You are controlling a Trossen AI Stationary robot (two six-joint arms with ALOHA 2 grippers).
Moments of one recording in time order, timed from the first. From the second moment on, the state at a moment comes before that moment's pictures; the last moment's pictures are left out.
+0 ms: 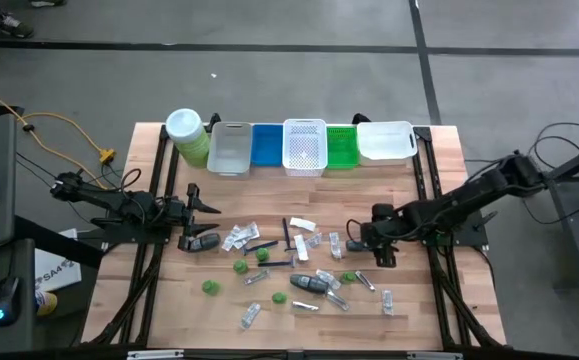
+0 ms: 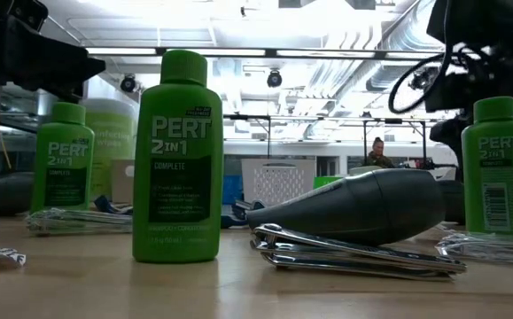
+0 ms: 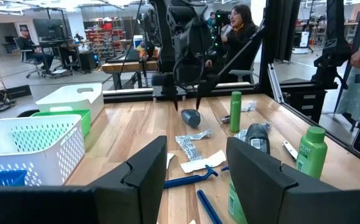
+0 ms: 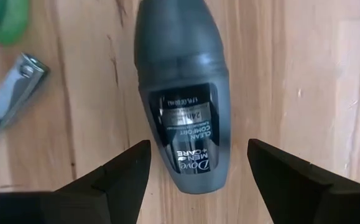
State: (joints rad) left arm -0.33 0.04 0.01 0.05 -0.28 0.04; right arm 0.30 1.27 0.59 -0.63 0.08 0.35
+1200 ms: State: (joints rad) left arm -0.33 0.04 0.01 0.06 -0.29 -0.01; right arm 0.30 1.40 0.59 -0.62 0.08 0.39
